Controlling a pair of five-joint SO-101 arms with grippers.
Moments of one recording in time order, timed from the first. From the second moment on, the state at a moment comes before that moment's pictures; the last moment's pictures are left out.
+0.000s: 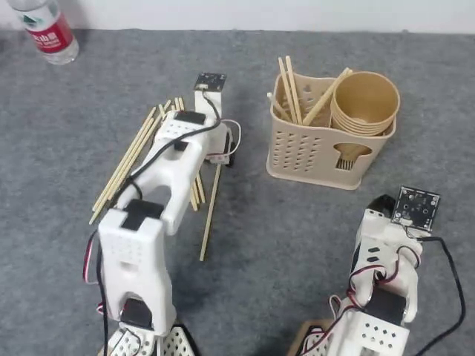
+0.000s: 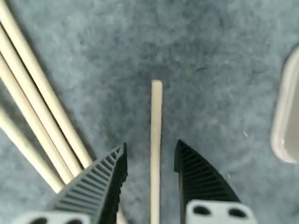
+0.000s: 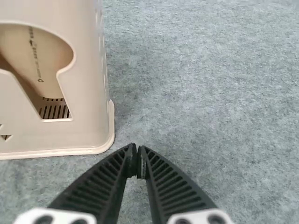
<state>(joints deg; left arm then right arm) 7.0 30.5 -0.3 55.9 -0.2 16.7 -103.1 95.3 45.1 3.6</state>
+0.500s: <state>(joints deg) 6.9 51.9 -35.6 81.0 0.0 16.7 -103.1 95.3 45.1 3.6</state>
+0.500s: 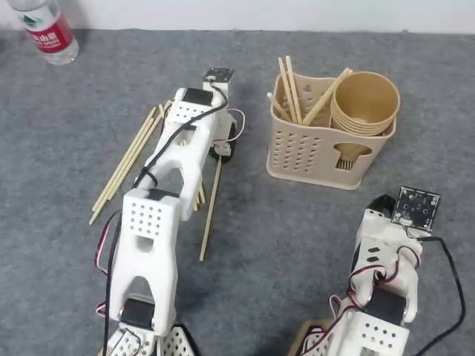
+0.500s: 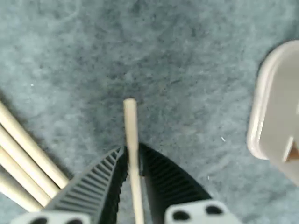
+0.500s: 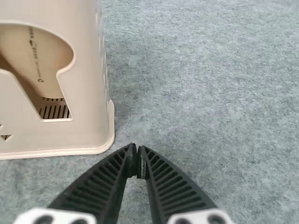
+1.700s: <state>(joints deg) 16.3 0.9 -20.0 95.0 -2.3 16.7 -103.1 95.3 45.1 3.6</state>
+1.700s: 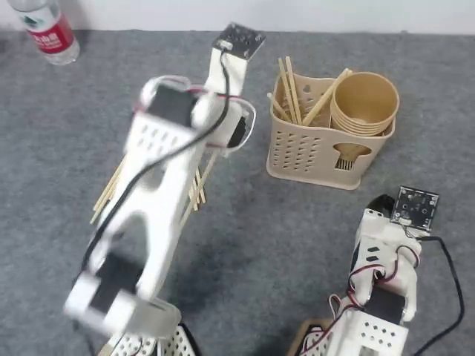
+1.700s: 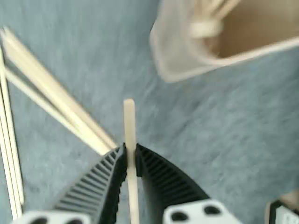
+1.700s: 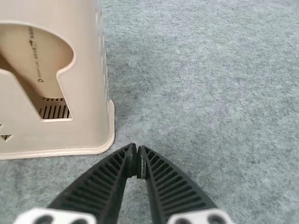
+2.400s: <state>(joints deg) 35.6 -33.7 2.9 39.2 -7.1 16.7 -103.1 95.3 45.1 3.6</state>
